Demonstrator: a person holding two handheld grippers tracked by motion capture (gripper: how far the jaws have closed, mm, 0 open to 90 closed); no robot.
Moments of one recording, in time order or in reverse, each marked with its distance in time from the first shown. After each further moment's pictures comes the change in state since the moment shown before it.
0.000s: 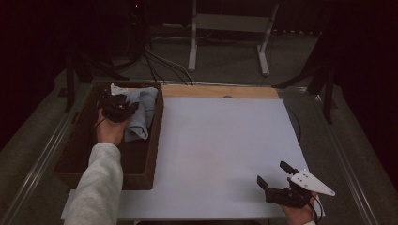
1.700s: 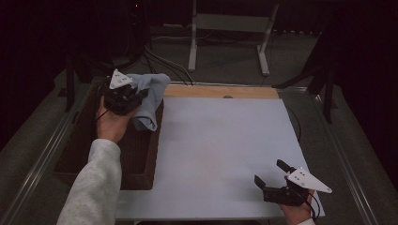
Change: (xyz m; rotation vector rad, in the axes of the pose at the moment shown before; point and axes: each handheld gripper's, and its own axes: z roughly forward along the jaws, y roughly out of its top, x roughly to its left) left arm -0.038 0.045 -0.051 -0.188 -0.108 0.130; right arm 0.001 0.002 0.006 0.002 0.032 -0.017
